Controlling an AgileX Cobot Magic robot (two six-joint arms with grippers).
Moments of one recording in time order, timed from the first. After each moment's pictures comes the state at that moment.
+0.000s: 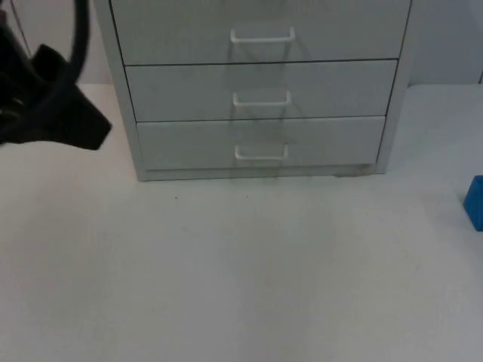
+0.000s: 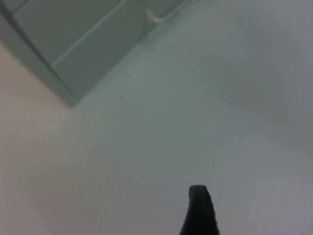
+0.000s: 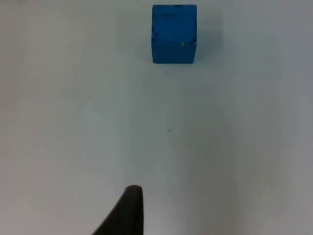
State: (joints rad) right arm 0.03 0.82 -0.62 0.01 0.83 -0.01; left arm -0.43 1.20 -0.86 -0.22 0.70 0.50
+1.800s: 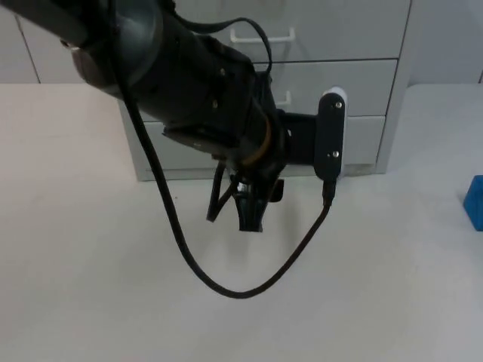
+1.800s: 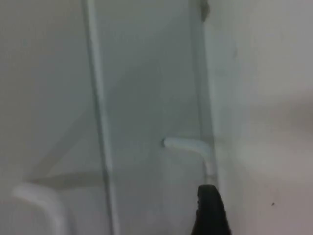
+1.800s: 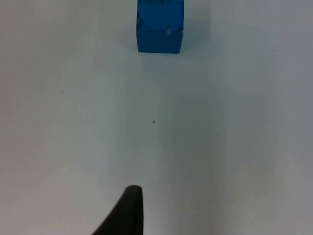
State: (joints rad) right arm 0.03 0.82 -0.60 -0.05 0.82 -0.01; left arm -0.70 2.14 -1.24 1.28 0.24 -0.18
